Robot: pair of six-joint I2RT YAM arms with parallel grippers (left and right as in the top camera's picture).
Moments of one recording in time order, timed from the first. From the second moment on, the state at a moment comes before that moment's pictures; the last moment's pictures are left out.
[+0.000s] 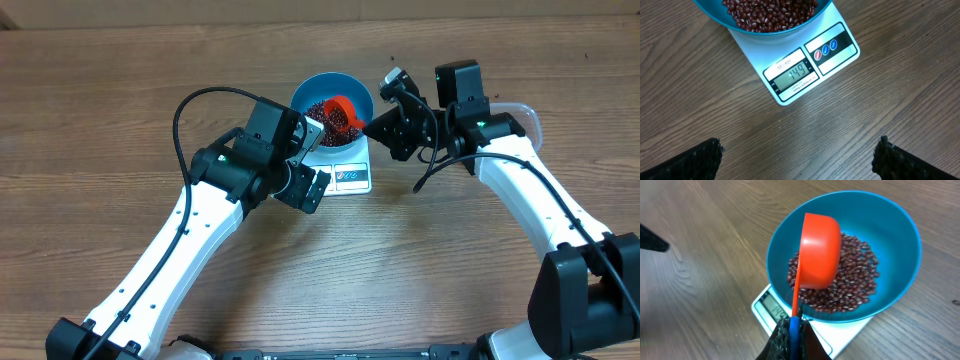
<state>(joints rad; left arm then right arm) -0.46 1.47 1.27 -0.90 0.09 0.03 0.22 1.70 1.24 -0.43 -0.67 -0.30</state>
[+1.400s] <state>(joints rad) -0.46 1.47 1.27 -0.90 0.09 0.03 -0.17 1.70 1.24 -0.39 -1.21 0.11</state>
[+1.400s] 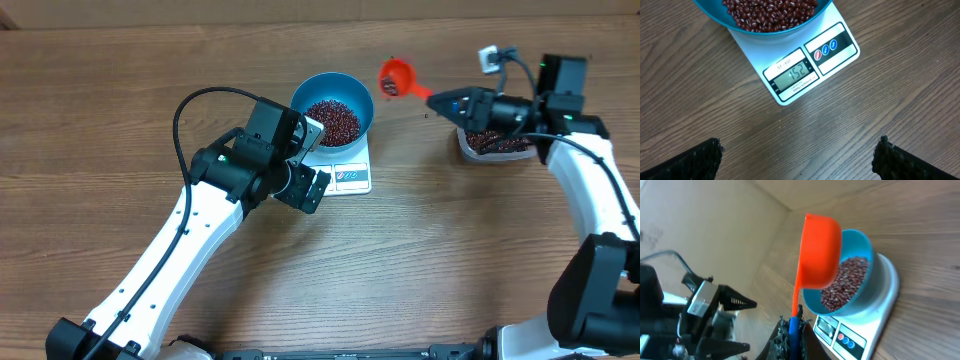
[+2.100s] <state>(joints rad) -0.46 1.47 1.27 -0.90 0.09 0.03 -0.39 1.53 1.24 -0.73 -0.35 0.15</state>
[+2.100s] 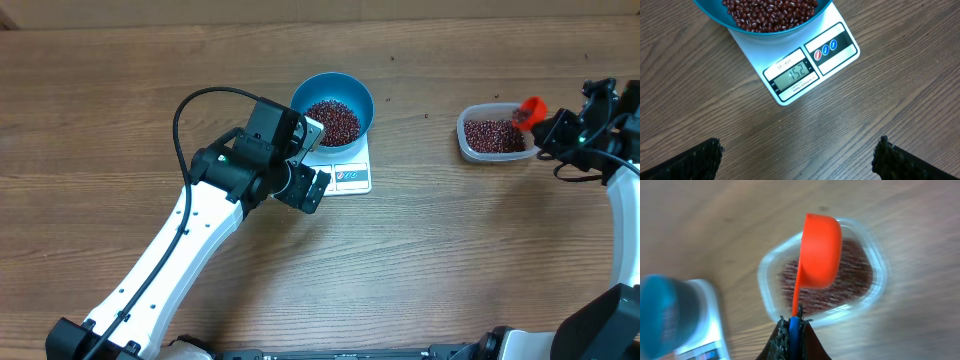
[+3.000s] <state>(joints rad) -0.46 1.47 1.27 -0.90 0.09 0.03 -0.06 1.53 1.24 -0.80 0.24 0.08</state>
